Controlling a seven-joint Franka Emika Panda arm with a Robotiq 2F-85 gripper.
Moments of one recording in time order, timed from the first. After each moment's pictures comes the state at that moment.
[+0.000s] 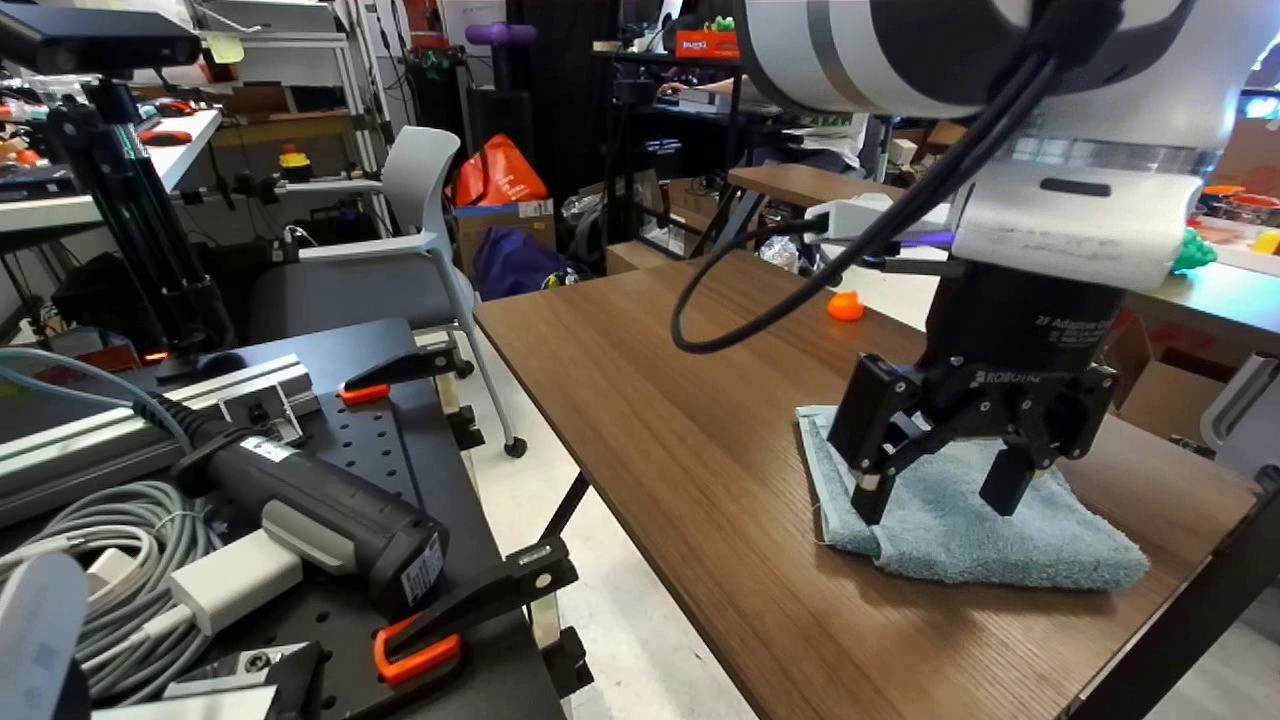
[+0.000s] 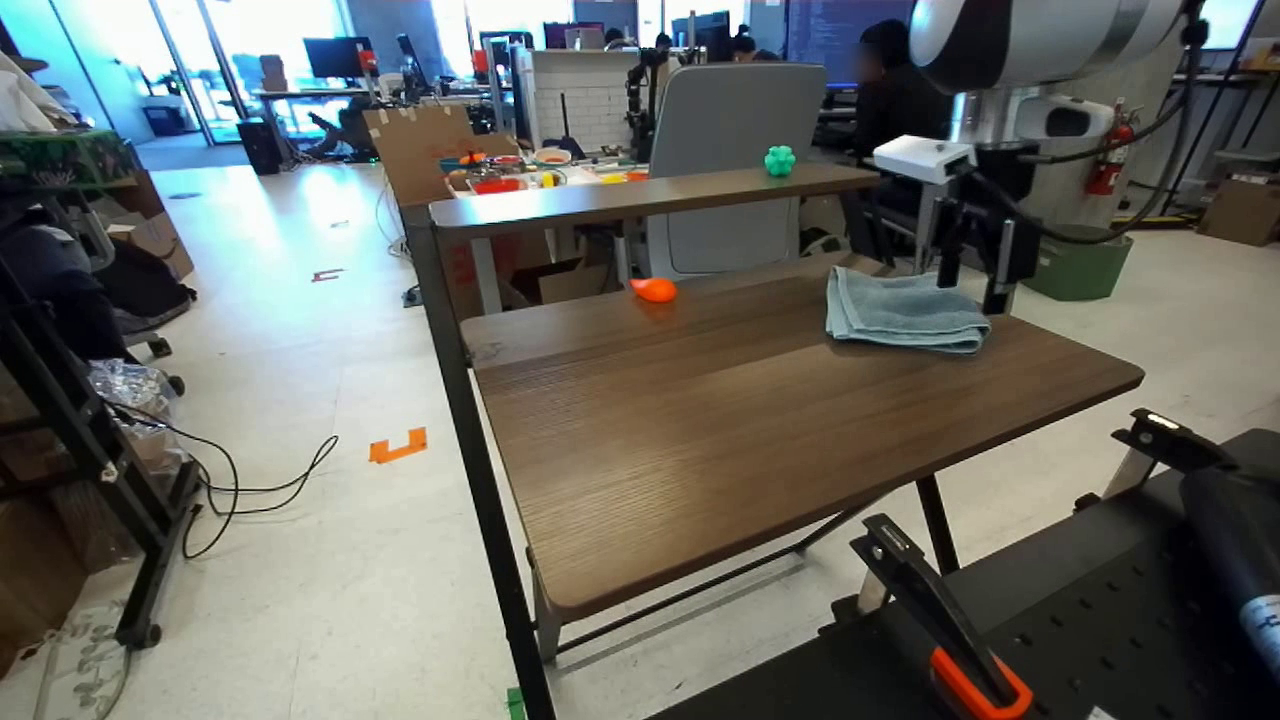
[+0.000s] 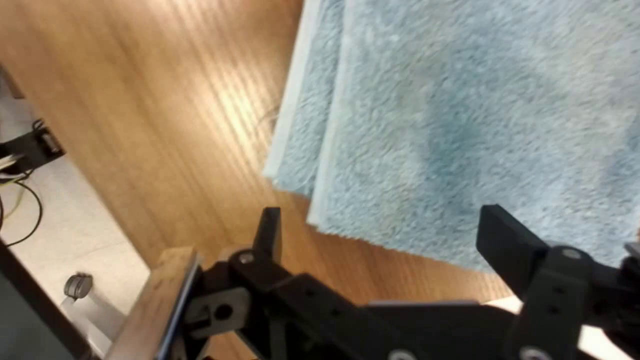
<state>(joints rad) -0.07 0.68 -0.24 -1.87 0.10 2.47 1.54</state>
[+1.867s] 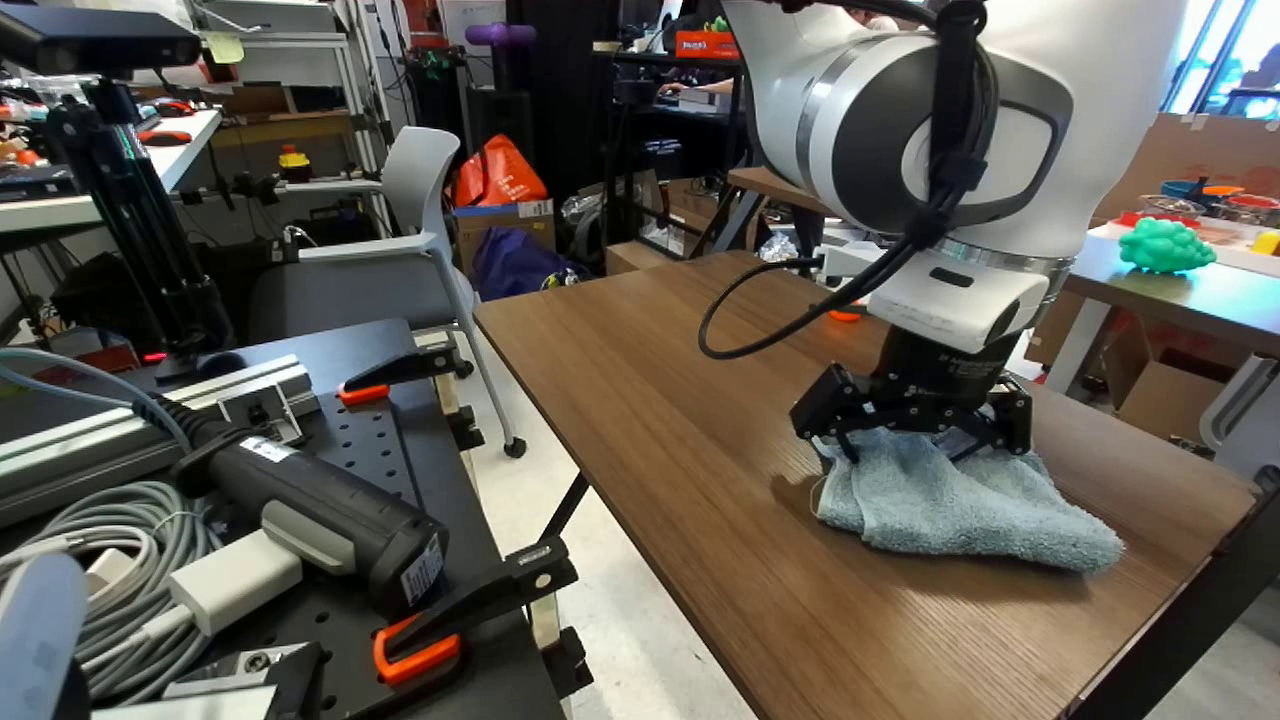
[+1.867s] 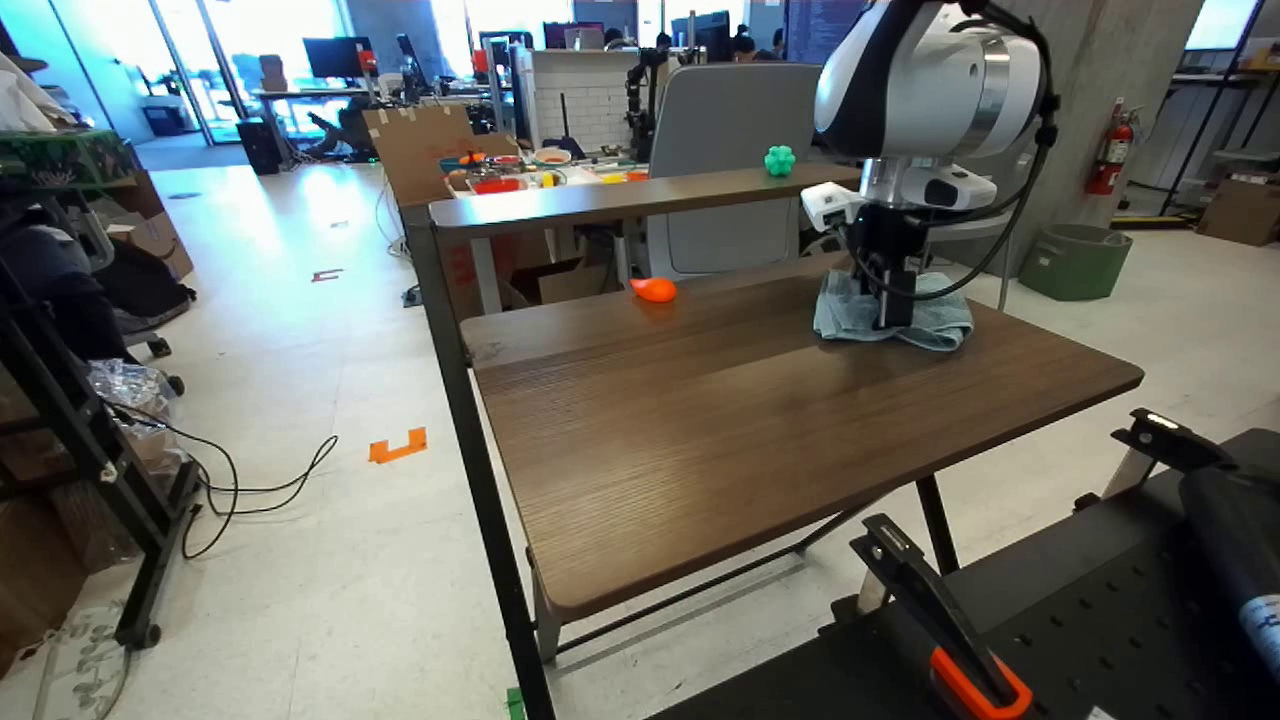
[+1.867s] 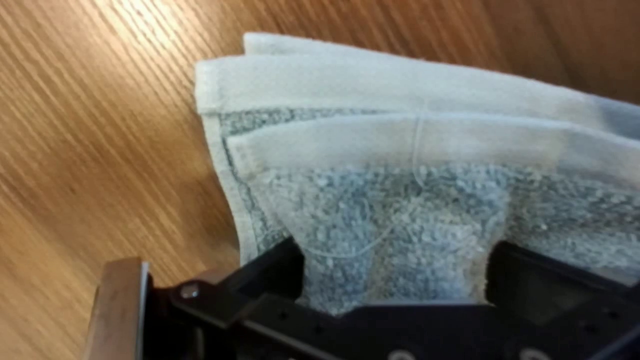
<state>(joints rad) -0.03 0.91 -0.18 -1.63 0.26 2.47 1.72</state>
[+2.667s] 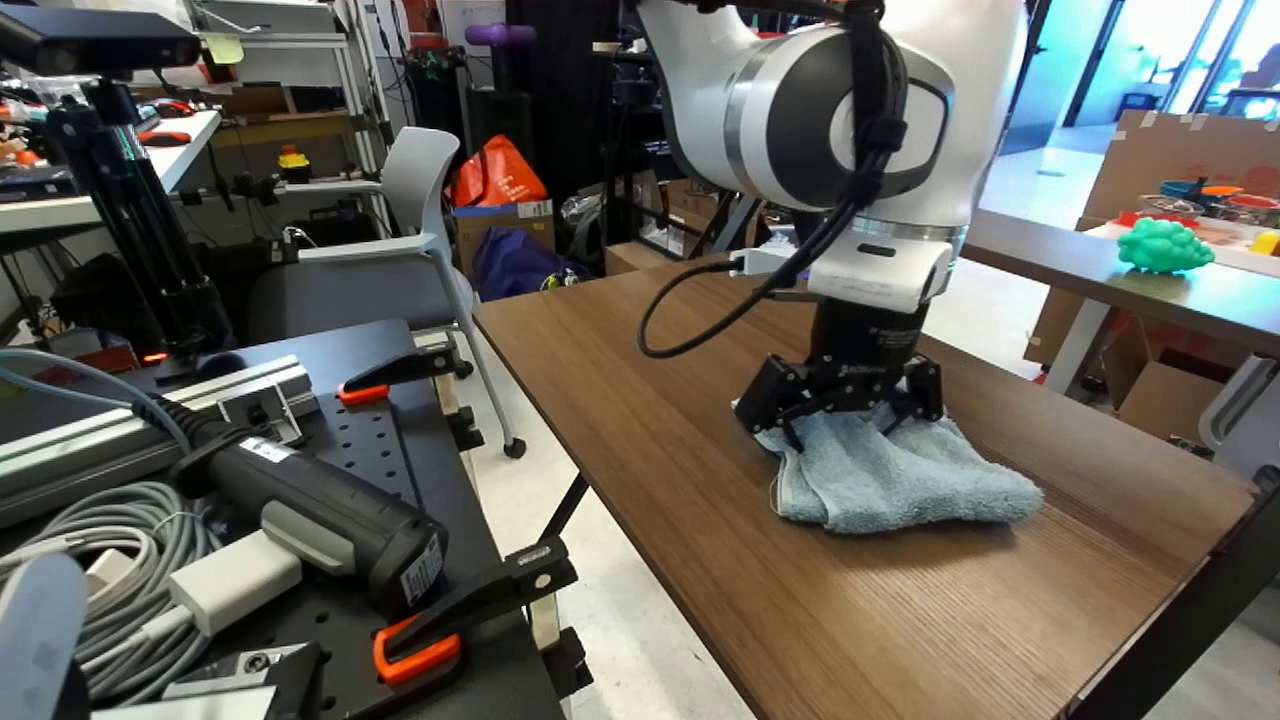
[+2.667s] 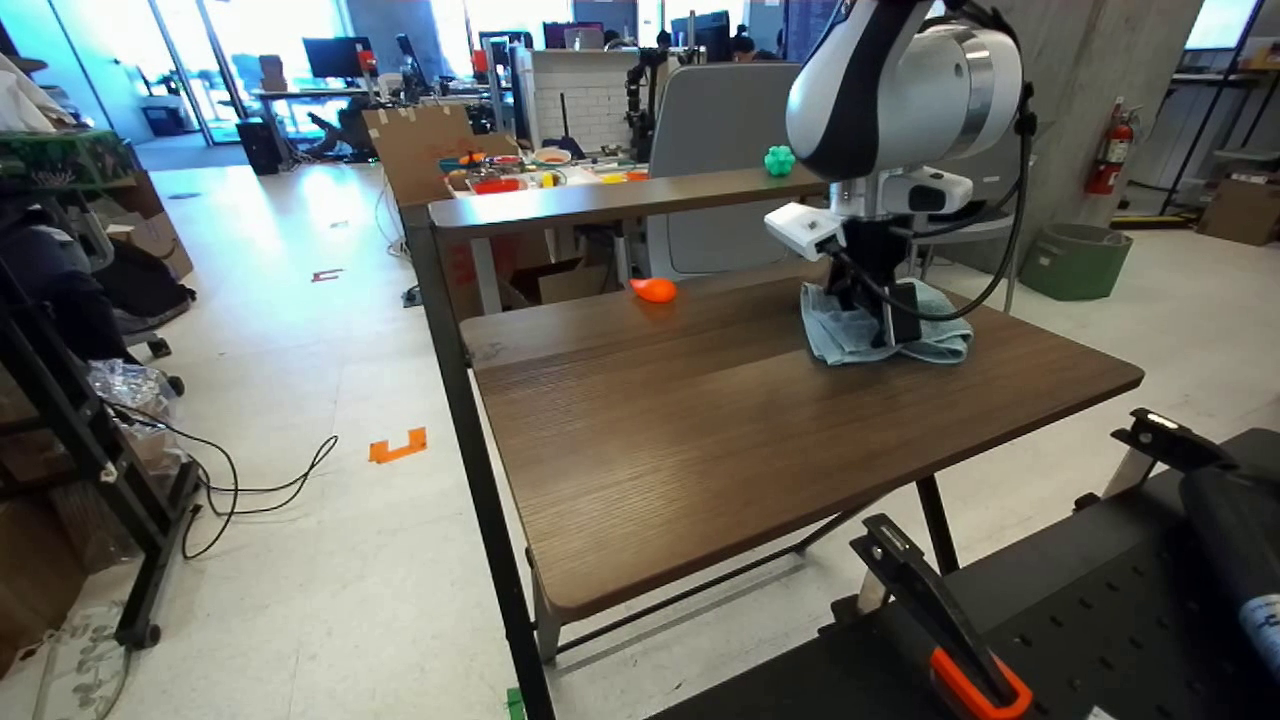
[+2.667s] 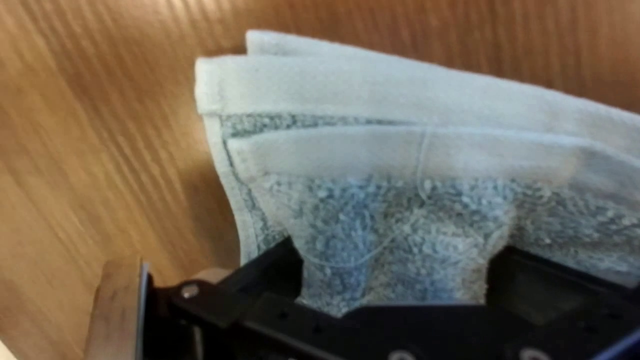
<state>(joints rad) 0.07 0.85 -0.19 -1.75 0.08 2.49 1.68</state>
